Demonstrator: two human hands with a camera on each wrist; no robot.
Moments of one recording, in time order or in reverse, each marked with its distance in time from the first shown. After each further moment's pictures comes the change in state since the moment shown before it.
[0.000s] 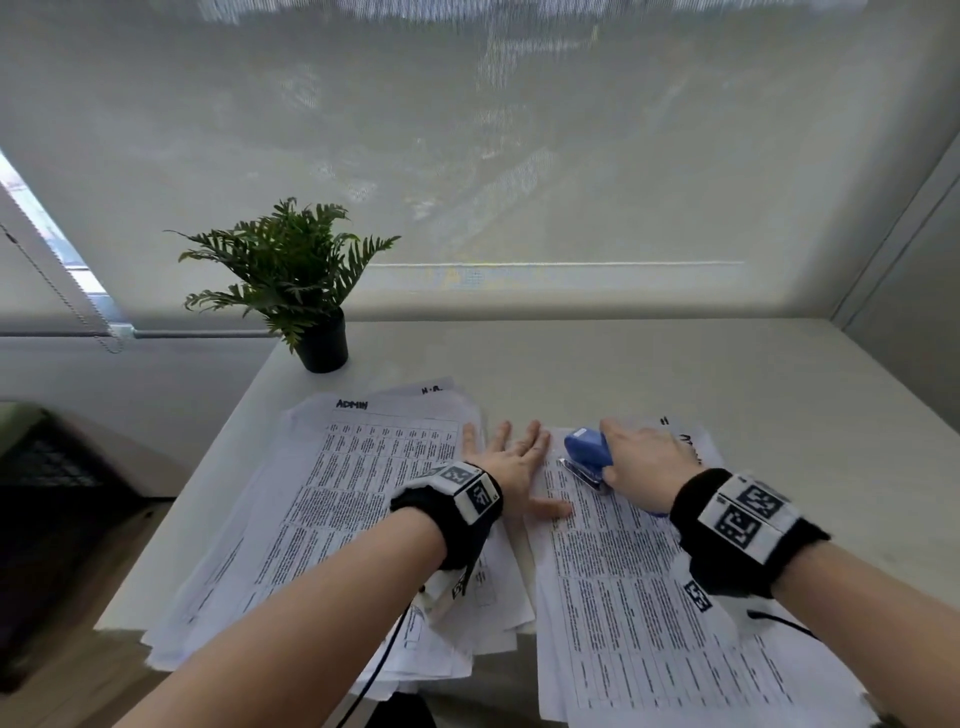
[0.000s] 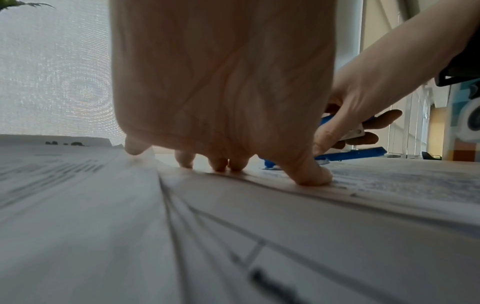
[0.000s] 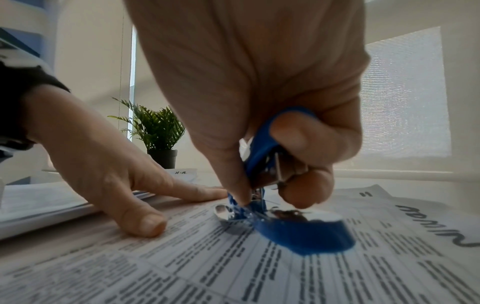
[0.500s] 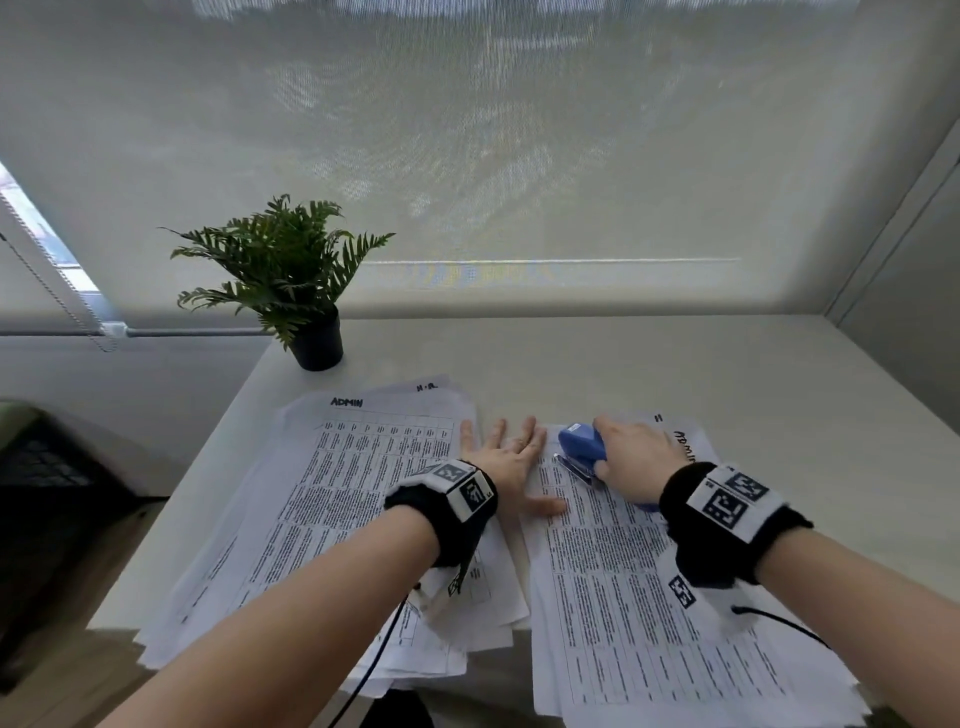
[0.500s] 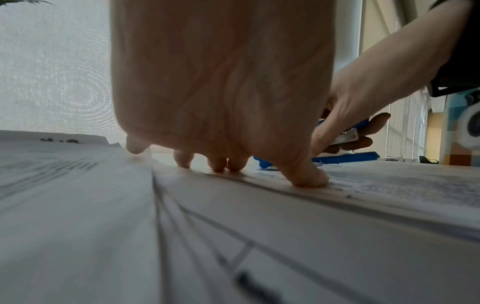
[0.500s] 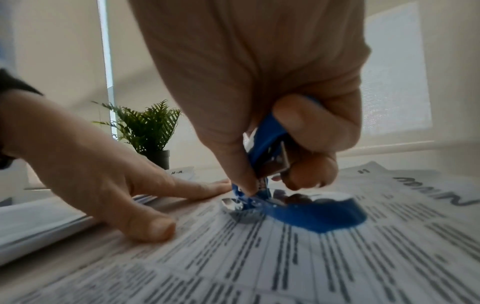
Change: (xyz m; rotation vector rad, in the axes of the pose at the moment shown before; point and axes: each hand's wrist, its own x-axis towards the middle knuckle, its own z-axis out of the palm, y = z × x) left_hand -0.003 0.003 -0.002 0.001 -0.003 0.004; right_hand 0.003 -0.002 0.001 0.042 0.017 0.008
